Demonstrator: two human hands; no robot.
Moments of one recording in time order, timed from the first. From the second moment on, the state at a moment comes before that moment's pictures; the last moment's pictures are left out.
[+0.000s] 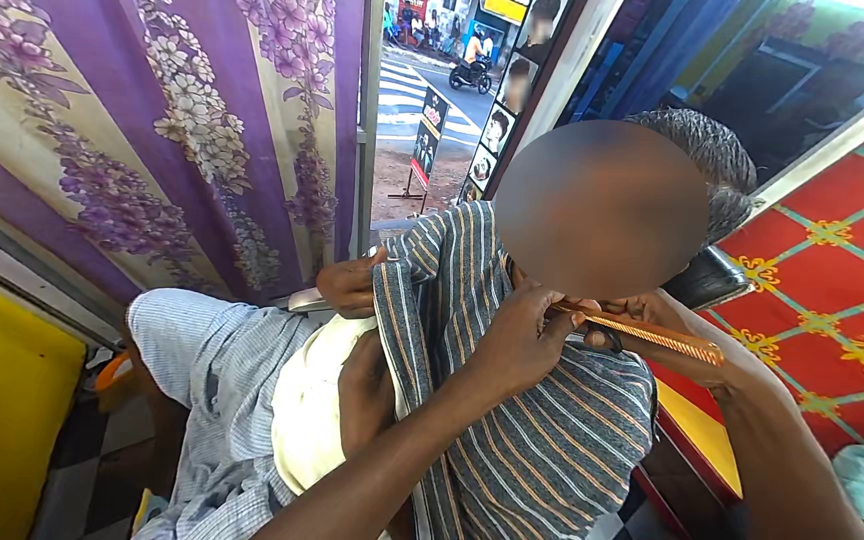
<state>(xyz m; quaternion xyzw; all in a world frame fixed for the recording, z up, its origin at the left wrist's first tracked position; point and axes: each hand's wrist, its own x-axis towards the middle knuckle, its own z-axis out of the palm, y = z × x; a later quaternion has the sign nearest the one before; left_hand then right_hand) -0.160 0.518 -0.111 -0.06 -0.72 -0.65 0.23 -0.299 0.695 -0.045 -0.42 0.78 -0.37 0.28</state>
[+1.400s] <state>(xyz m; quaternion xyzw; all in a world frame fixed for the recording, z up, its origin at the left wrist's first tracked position) -0.159 0.511 -0.111 -0.06 -0.72 -0.65 0.24 -0.289 0.690 -0.038 -0.41 0.79 -0.37 0.28</state>
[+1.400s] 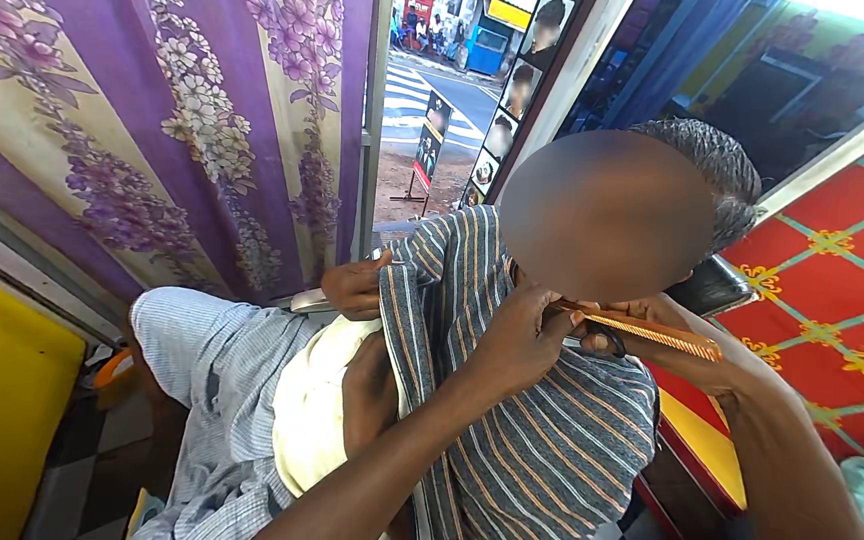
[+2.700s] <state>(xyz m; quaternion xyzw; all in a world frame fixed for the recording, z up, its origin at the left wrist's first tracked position) -0.221 0.407 -0.124 0.01 -0.87 -0.09 0.49 -0.276 0.752 -0.066 -0.44 0.76 -0.35 0.32</state>
